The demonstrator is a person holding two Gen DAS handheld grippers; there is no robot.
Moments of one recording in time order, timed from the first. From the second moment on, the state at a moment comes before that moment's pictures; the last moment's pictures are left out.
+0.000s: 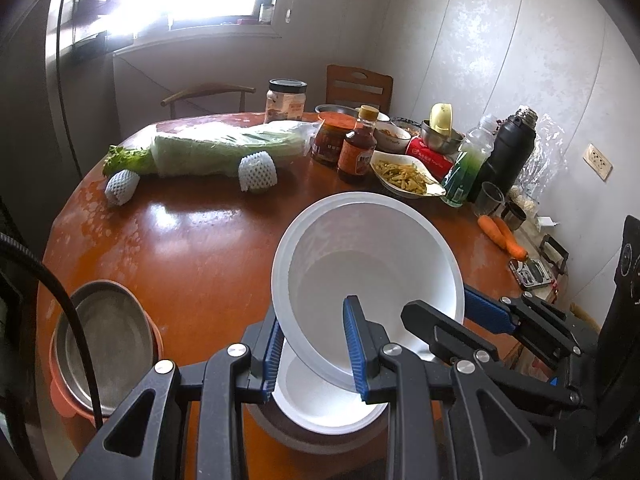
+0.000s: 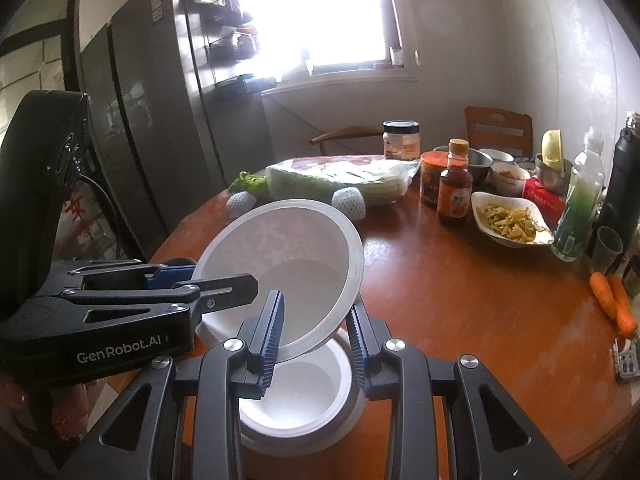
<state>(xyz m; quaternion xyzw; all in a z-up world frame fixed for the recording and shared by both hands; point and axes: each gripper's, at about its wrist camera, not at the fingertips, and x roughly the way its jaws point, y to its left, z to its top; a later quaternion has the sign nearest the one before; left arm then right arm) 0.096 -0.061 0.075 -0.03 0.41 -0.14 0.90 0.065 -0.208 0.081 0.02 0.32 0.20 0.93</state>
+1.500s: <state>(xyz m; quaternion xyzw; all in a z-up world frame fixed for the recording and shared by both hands) 0.067 -0.063 0.037 -0.03 0.44 -0.14 0.89 0.029 -0.204 0.051 0.01 0.34 0.20 0.92</state>
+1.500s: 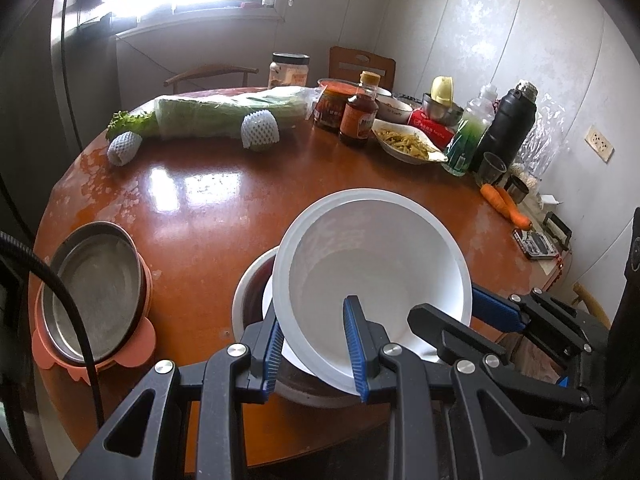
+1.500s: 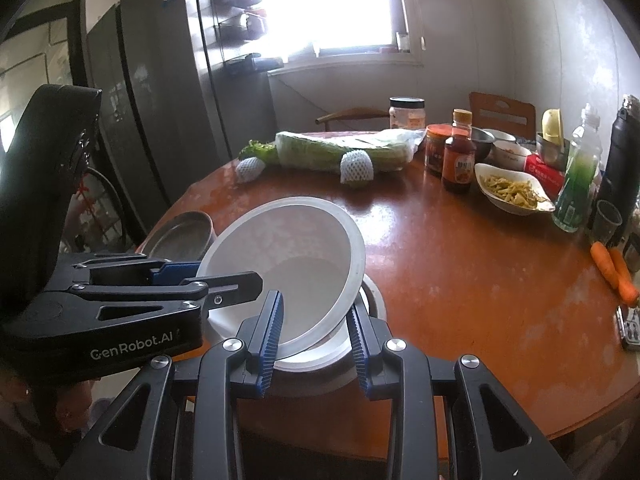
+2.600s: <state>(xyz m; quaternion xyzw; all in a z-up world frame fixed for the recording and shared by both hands) 0.085 -0.067 0.004 -0.02 0.46 -0.12 0.88 0.048 -0.207 0.021 0.02 0.37 0.21 0.90</state>
